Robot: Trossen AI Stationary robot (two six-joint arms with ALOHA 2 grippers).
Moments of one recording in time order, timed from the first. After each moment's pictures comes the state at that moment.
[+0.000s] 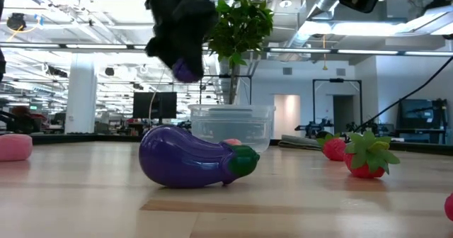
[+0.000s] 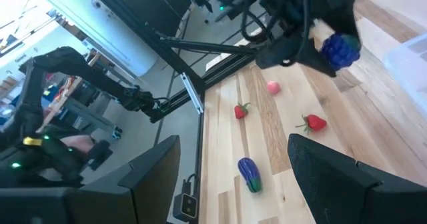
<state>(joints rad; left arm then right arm) -0.02 1.65 1.34 -0.83 -0.20 -0.56 0.20 0.85 0.78 -0.22 -0.10 0.64</state>
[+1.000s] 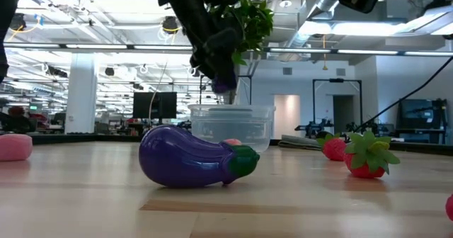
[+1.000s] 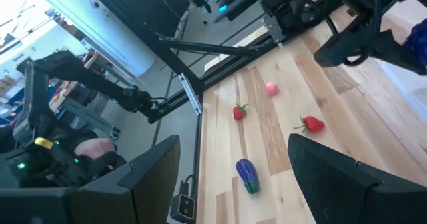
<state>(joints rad) 0.16 1.77 1.39 -0.56 -0.20 -0.07 0.19 0.85 0.78 -0.22 -0.09 0.63</state>
